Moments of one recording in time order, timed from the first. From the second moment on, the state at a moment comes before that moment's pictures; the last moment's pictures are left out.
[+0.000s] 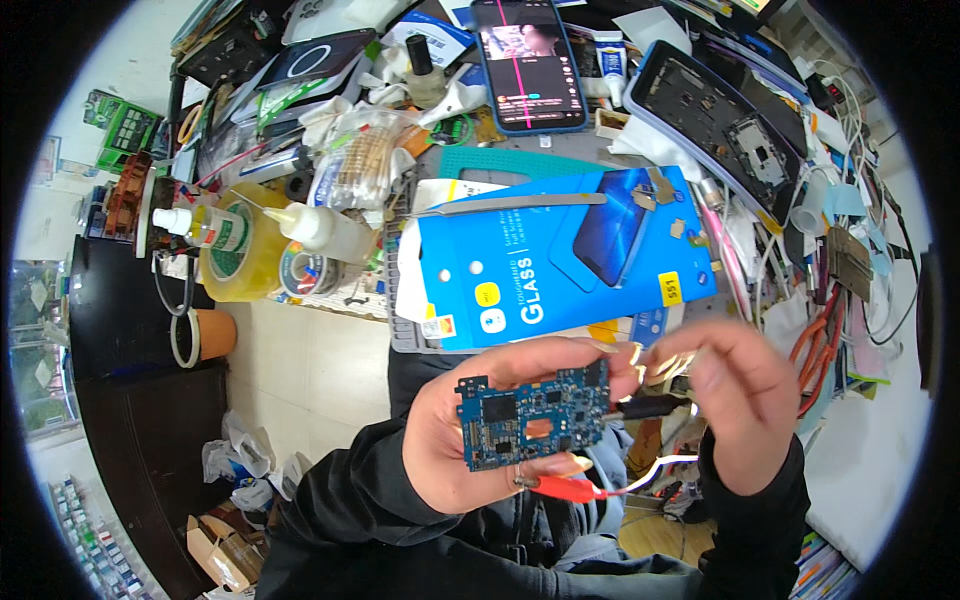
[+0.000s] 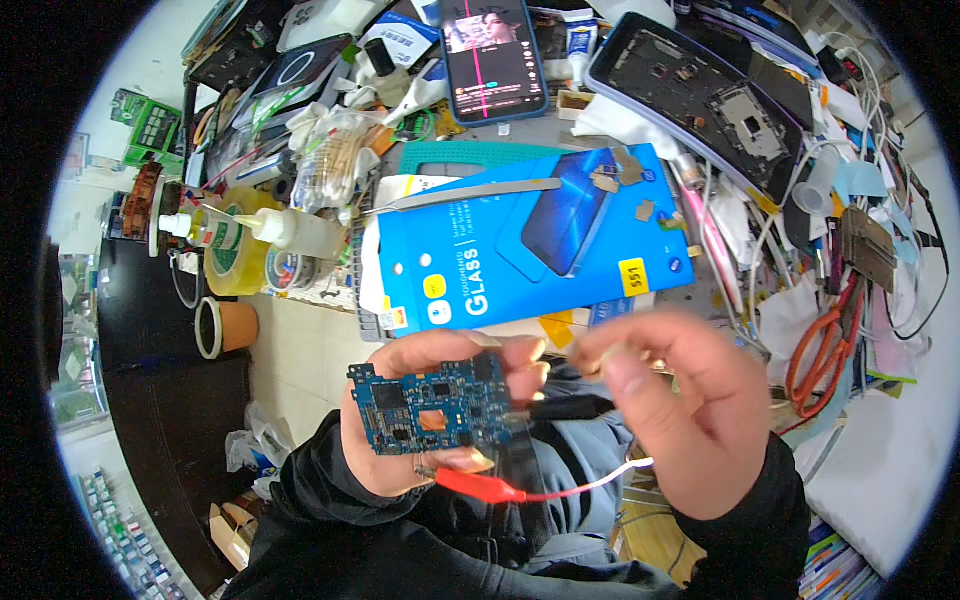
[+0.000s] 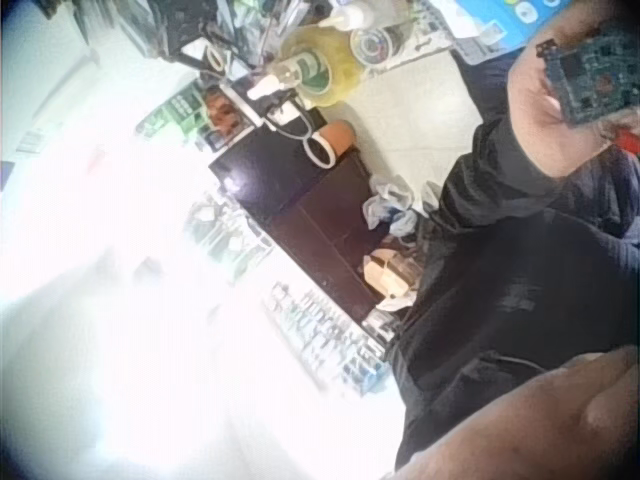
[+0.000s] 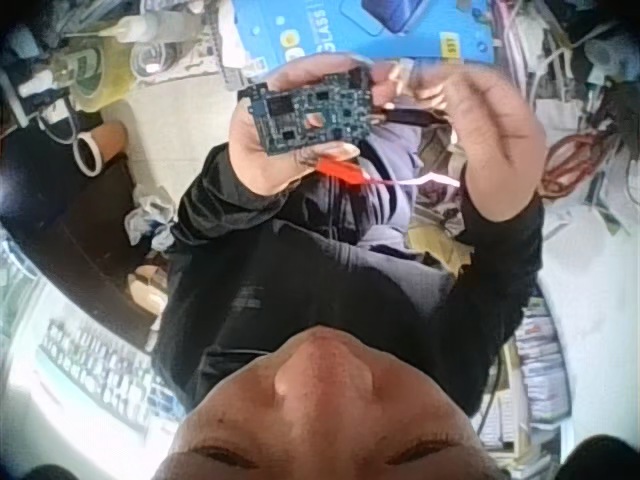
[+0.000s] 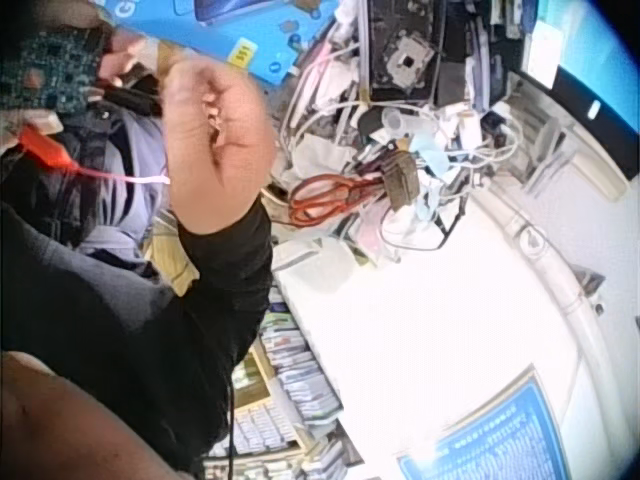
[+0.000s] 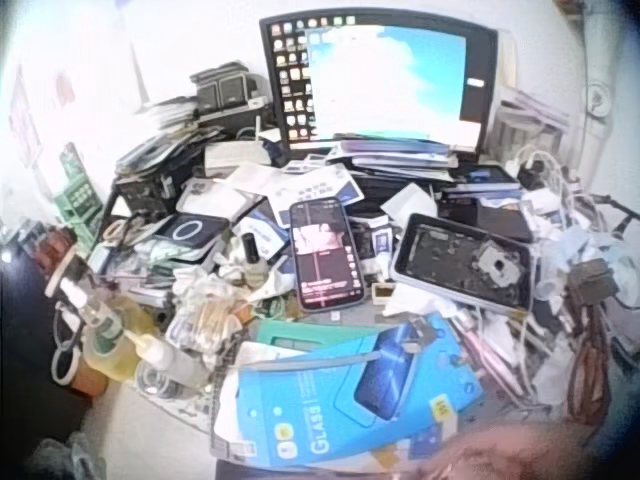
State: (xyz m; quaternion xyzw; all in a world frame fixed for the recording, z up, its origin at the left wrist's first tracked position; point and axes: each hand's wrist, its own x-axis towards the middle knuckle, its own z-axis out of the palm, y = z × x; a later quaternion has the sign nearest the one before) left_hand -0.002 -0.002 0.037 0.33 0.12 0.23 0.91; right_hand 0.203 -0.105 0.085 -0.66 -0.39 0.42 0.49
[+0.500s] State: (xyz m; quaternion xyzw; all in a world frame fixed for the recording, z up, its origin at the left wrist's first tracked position) left_hand -0.002 0.005 0.053 0.52 -0.13 0.23 0.81; right_hand 0.193 -0.119 0.118 -0.52 -0.53 0.50 0.45
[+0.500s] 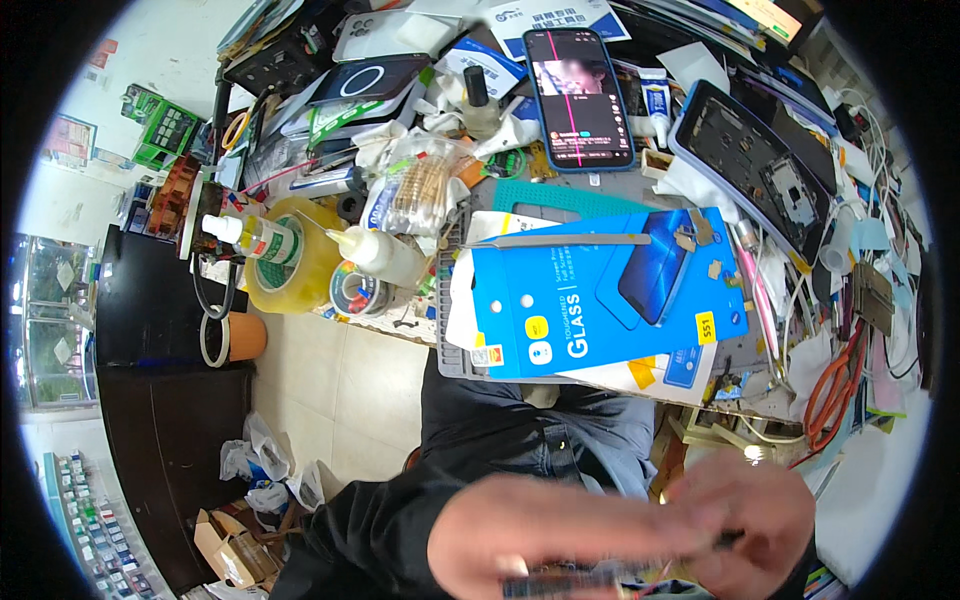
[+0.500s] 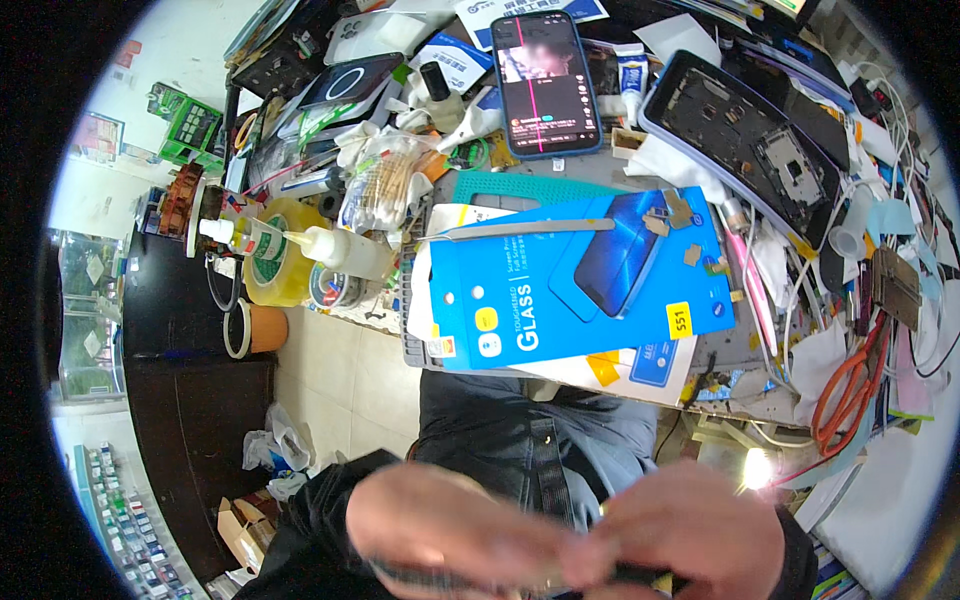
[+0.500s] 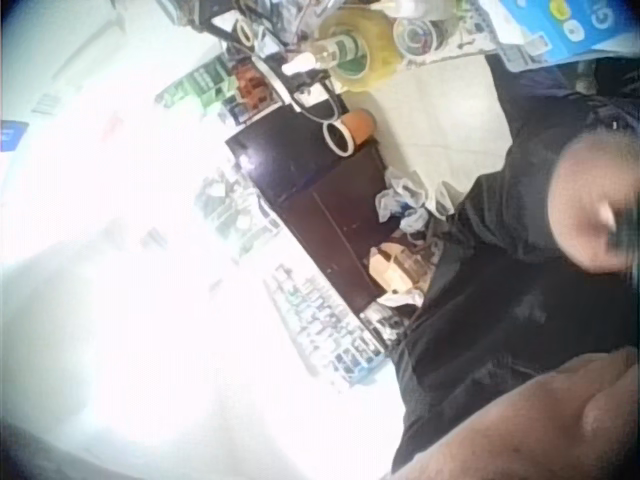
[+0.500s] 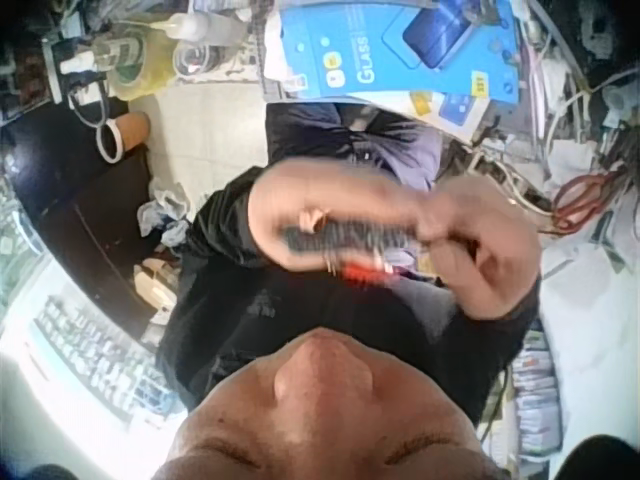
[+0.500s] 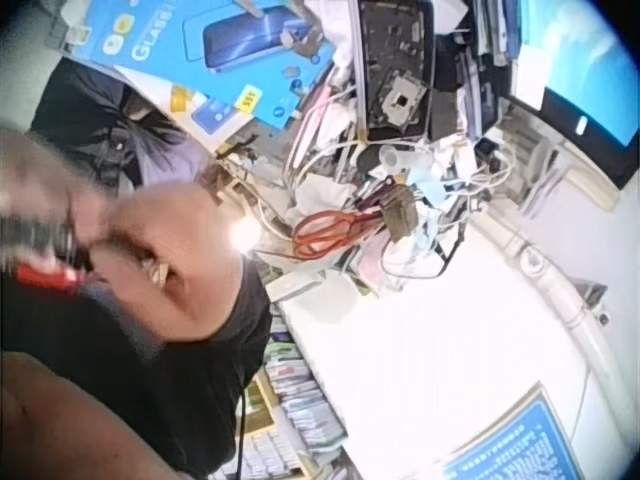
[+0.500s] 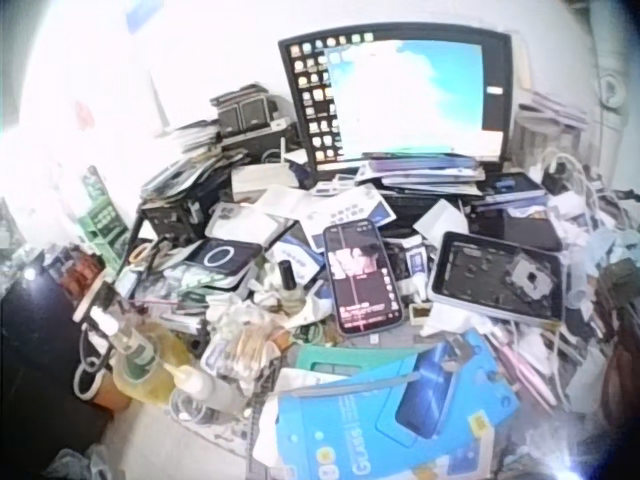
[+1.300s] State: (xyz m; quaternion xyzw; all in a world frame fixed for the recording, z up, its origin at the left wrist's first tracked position) left_hand 0.032 -0.037 0.079 0.46 -0.17 0.52 0.70; right_hand 0.191 -0.140 0.128 -0.47 -0.60 0.40 0.51
